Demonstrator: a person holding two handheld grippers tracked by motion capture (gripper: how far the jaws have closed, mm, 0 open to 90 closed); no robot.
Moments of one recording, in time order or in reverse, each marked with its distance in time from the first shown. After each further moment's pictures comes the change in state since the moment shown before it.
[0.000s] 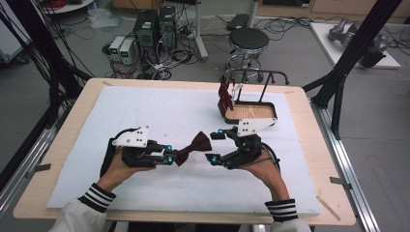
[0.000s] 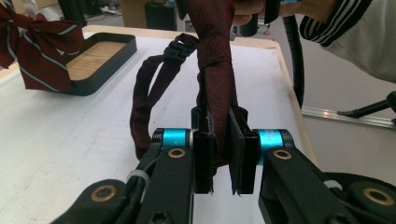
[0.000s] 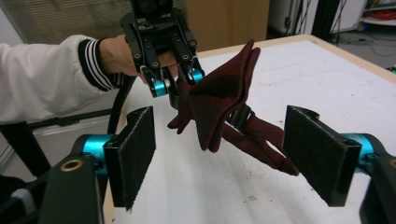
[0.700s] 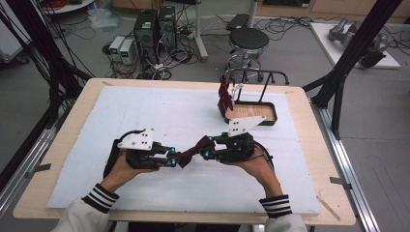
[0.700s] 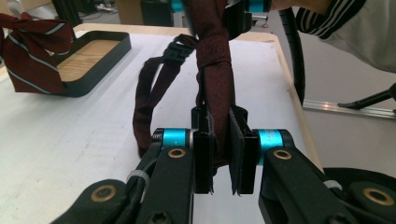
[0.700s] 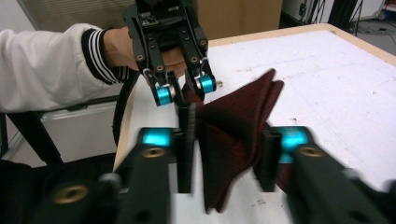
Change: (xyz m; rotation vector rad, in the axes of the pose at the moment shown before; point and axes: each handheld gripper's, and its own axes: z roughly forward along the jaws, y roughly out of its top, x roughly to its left) left arm -0.002 0.000 0.008 0.014 0.000 0.022; right arm 0.001 0.006 0.015 0.058 0.041 -0.021
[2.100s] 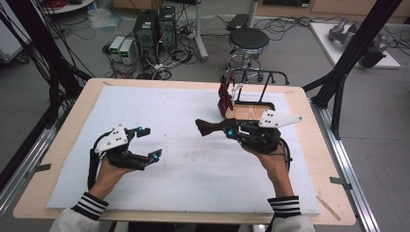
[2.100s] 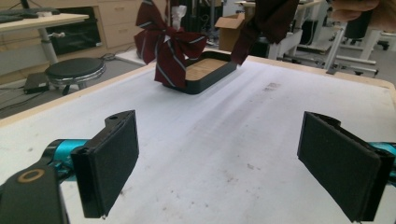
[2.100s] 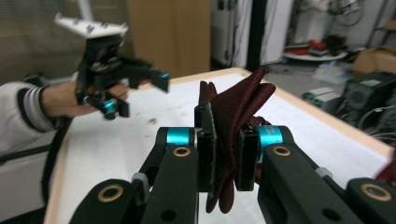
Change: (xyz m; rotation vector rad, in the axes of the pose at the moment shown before) left arm 0.006 -0.041 -0.047 -0.172 0.423 -0.117; right arm -0.007 -0.003 -0.060 -0.209 -0.305 0.019
